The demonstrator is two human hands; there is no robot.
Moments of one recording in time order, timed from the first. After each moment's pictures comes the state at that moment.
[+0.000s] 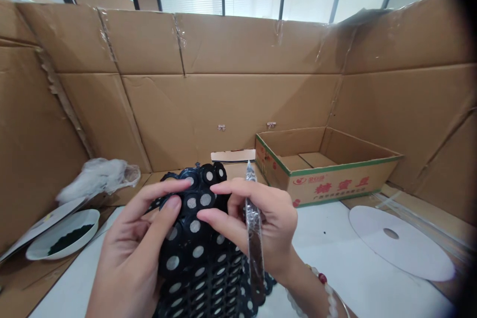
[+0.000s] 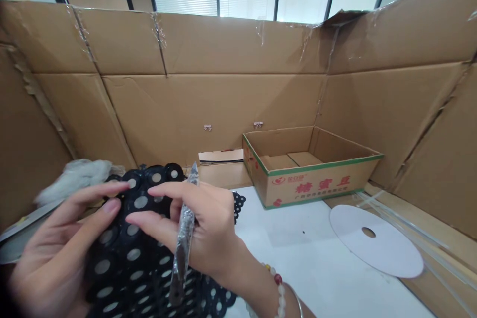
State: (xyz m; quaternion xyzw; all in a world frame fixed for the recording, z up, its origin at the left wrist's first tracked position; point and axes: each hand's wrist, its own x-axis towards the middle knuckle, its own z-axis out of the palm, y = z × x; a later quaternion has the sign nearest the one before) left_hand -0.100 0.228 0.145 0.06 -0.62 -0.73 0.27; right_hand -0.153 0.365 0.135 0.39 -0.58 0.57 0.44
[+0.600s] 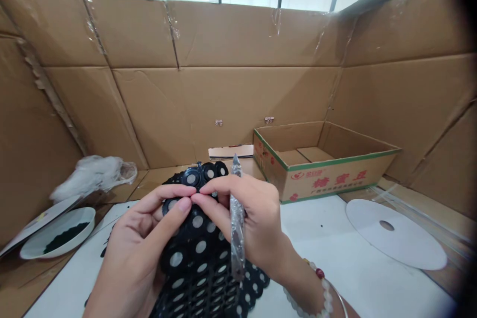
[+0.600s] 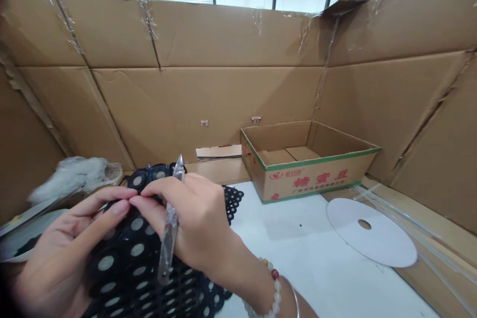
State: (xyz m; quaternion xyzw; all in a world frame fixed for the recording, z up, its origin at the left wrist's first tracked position) left_hand -0.108 0.232 0.144 0.09 -0.58 -0.81 0.10; right_hand -0.158 0.364 0.132 0.38 -0.64 0.48 0.47
